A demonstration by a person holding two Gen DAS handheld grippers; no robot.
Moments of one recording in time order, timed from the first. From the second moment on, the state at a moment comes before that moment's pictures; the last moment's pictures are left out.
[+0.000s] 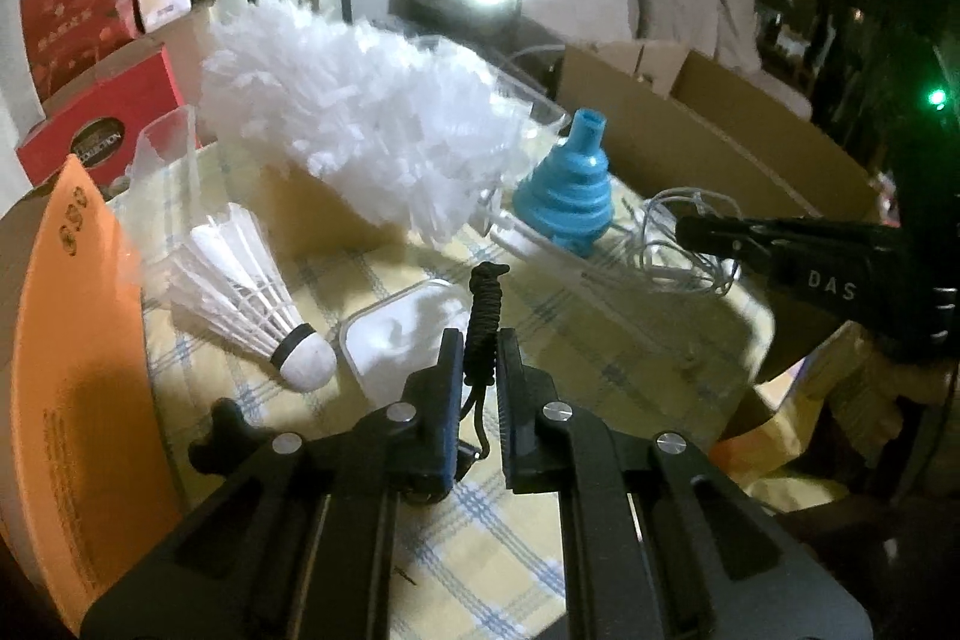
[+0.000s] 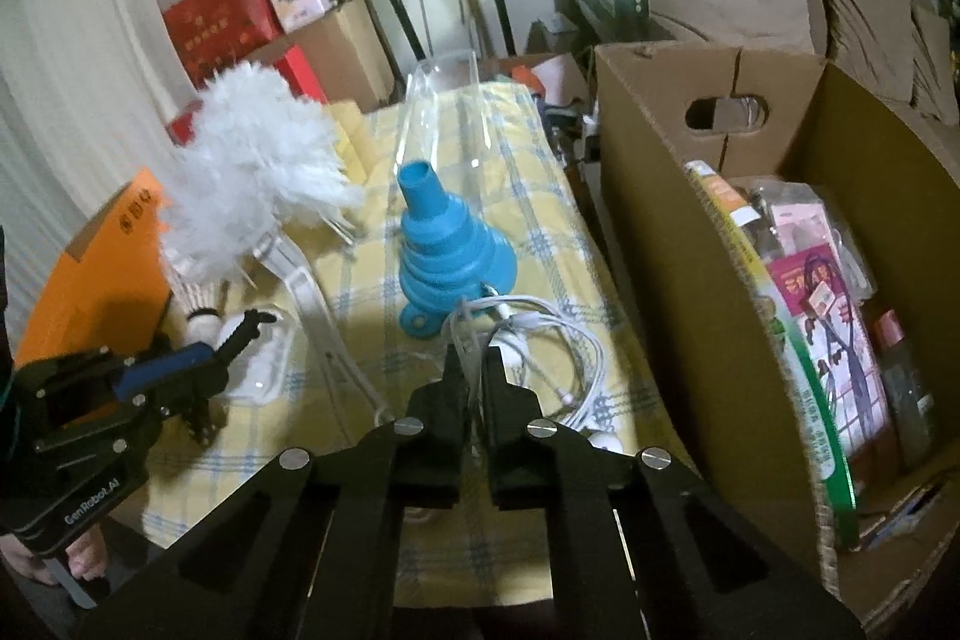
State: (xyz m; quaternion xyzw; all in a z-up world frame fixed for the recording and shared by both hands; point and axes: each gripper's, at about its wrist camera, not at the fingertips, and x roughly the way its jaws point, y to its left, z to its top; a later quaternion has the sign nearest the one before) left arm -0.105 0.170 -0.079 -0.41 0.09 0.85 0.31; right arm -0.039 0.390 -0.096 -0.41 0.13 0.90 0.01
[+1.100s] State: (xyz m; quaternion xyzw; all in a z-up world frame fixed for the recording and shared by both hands) left arm -0.055 0.030 0.080 -0.29 -0.04 0.92 0.26; right arm -0.001 0.263 0.095 -0.26 0.01 0.96 -0.10
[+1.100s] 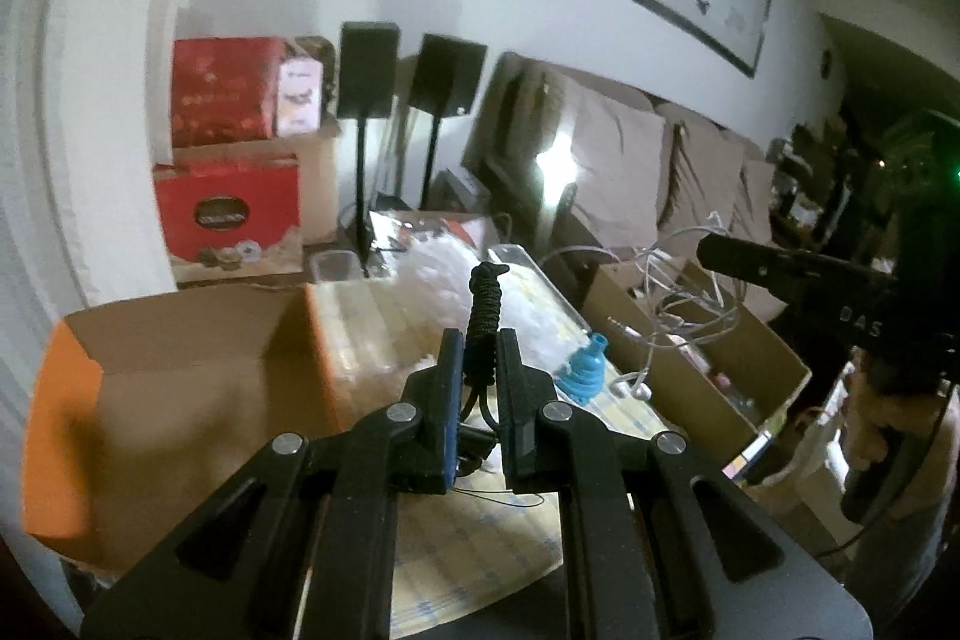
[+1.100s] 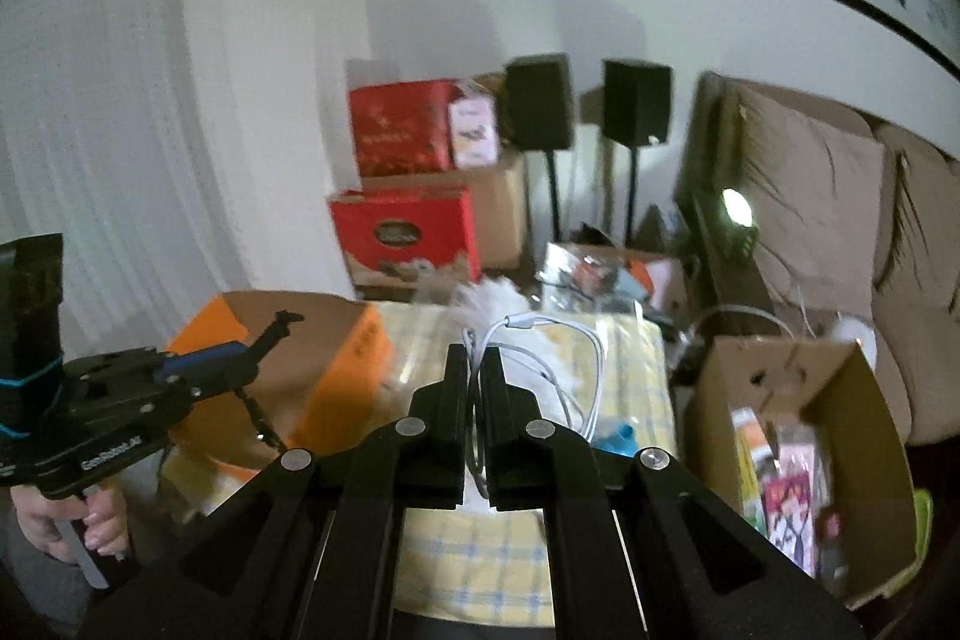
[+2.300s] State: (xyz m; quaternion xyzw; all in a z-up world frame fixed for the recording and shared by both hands) left arm -0.088 -0.092 0.012 -0.36 -0.08 0.92 0.14; right arm -0.064 0.087 0.037 -0.34 0.00 0.90 -0.26
